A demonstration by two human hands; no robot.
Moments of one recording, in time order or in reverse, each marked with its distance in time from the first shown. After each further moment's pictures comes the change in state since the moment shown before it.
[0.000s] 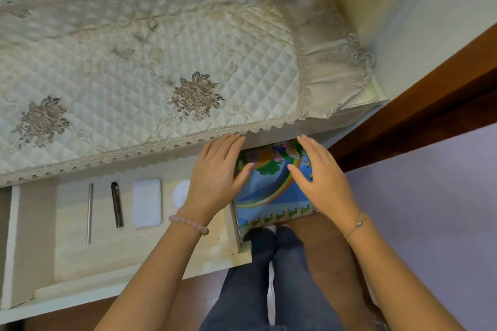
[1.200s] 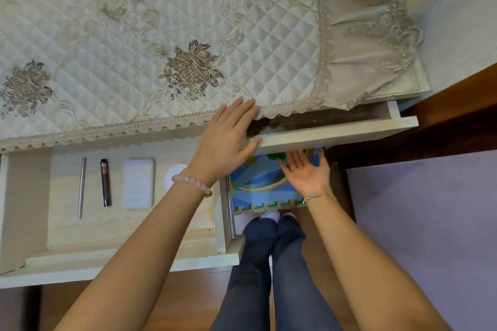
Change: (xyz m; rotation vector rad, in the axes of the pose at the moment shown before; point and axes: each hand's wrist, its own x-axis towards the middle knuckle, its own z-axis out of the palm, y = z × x) left_hand 0.052 -0.011 0.046 -0.055 -0.041 0.056; right_hand 0.058 0.097 0.119 2.041 0.139 1.133
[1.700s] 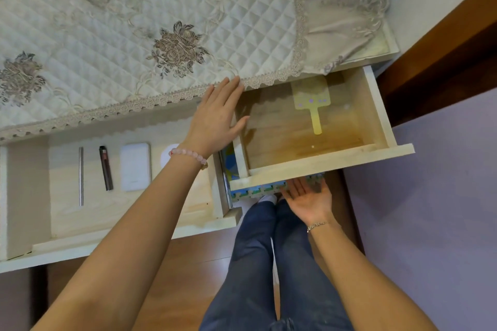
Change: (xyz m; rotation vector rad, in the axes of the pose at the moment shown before) left_hand -0.012 0.005 0.007 0.104 -0.047 0.019; right_hand -0.075 0.028 -0.099 0.039 0.161 0.008
